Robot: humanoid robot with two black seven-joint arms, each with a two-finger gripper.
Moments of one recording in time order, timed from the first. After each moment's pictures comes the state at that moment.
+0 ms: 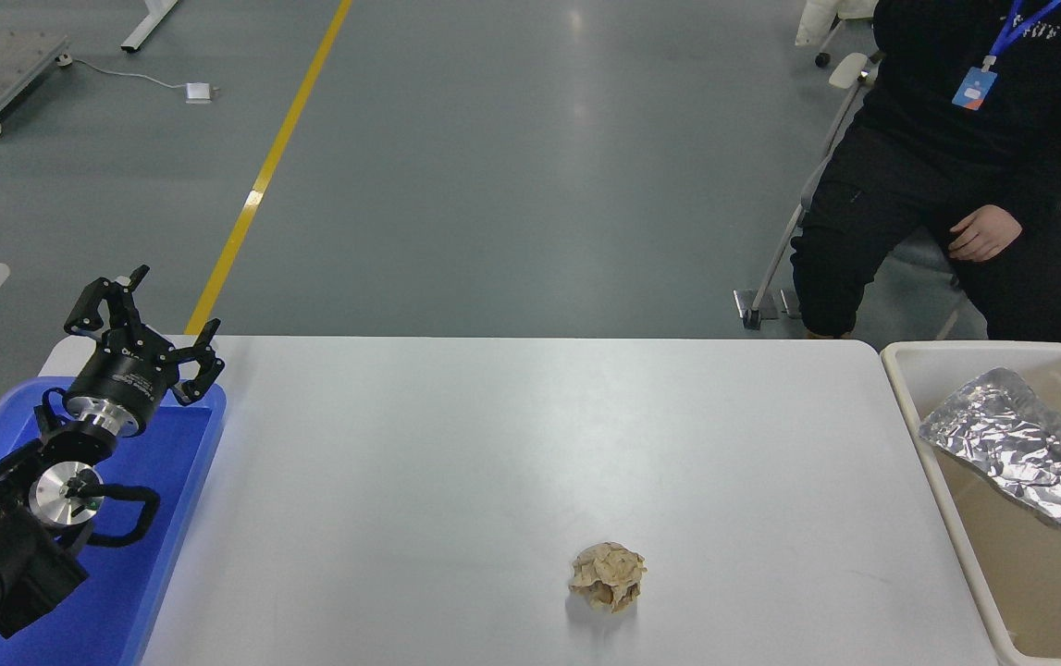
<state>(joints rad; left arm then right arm) -0.67 0.39 -0.64 -0.25 -0.12 -0.67 -0.44 0.67 -0.44 0.02 0.03 -0.57 0.02 0.00</state>
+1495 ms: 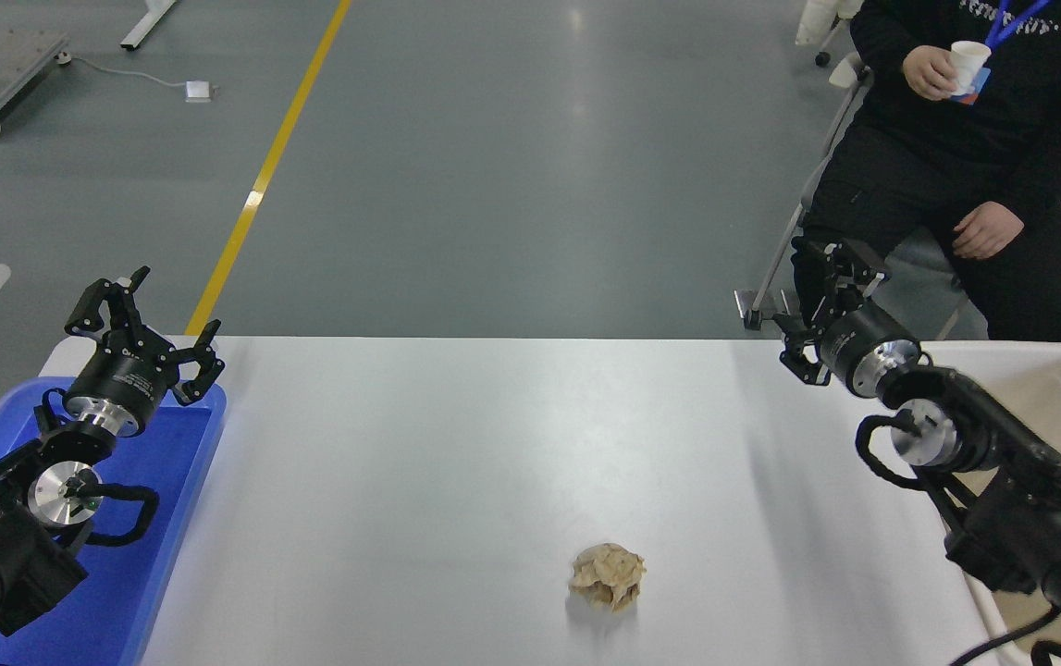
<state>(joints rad) -0.67 0.39 -0.64 -0.25 -0.12 -0.67 -0.44 0.62 -0.16 1.02 0.74 -0.48 -0.01 0.20</state>
